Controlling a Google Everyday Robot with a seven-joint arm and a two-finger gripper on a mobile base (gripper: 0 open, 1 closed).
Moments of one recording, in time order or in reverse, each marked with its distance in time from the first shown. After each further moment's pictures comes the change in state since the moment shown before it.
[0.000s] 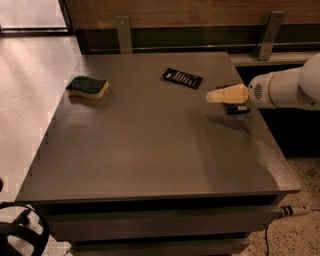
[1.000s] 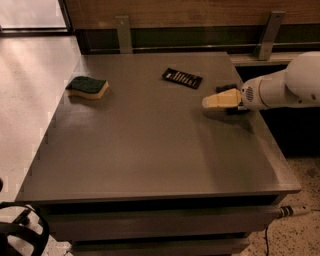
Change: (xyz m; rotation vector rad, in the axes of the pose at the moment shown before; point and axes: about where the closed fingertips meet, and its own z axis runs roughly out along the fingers) arm 0.016 -0.006 0.035 -0.013 0.093 -0.009
